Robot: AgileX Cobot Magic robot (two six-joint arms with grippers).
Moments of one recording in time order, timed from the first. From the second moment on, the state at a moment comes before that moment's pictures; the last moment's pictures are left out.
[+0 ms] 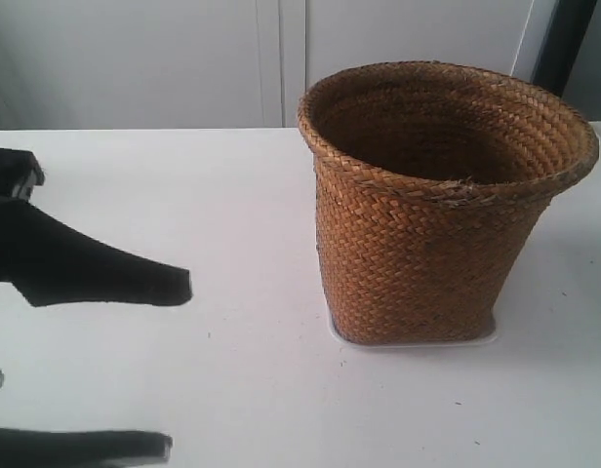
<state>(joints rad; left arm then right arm) -0.44 0.83 -0.54 -1.58 1.12 2.11 0.10 0.00 -0.53 -1.11 0.26 1.51</state>
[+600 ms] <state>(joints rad) -0.50 0.08 -0.46 -0.15 0.58 0.13 0.10 0.00 -0.53 -1.11 0.26 1.50</state>
